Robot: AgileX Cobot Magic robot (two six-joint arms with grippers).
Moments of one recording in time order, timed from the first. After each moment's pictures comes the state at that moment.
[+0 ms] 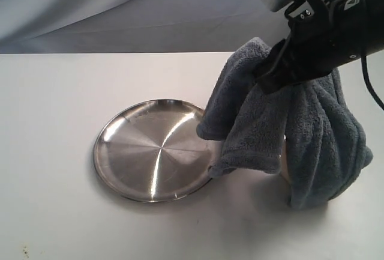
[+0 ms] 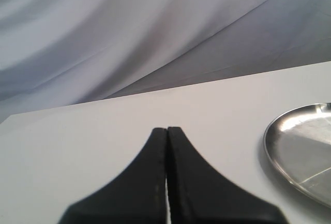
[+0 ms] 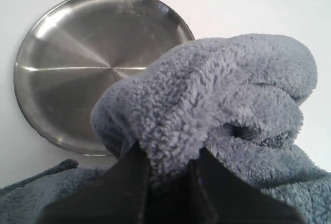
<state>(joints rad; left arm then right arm) -0.06 0.00 0.00 0.26 0.20 -0.09 0.35 1.44 -1.13 0.43 0.72 -0.69</state>
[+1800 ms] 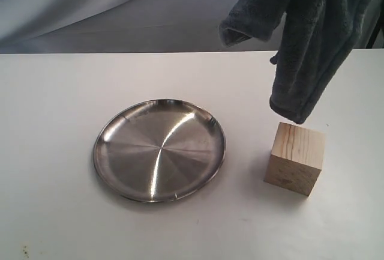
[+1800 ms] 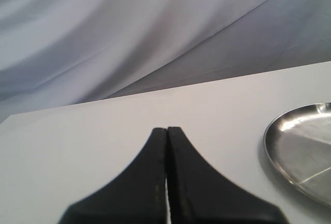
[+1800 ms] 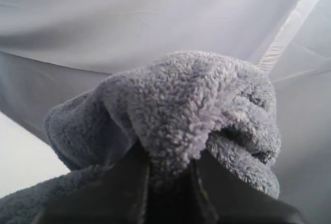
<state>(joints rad) -0.06 0.00 0.00 0.26 0.20 -0.09 0.35 1.44 -1.13 0.59 -0.11 -1.02</state>
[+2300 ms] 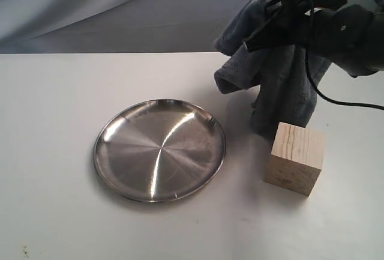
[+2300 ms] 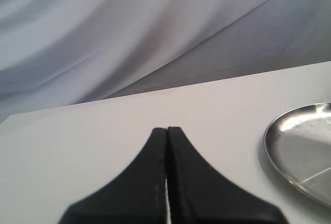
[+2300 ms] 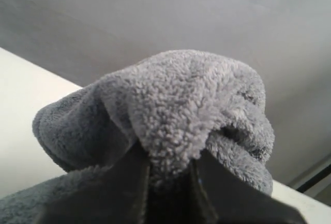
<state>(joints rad) -0.06 0.00 0.00 0.26 0.20 -0.09 0.35 1.80 -1.13 0.71 -0.30 -1.01</state>
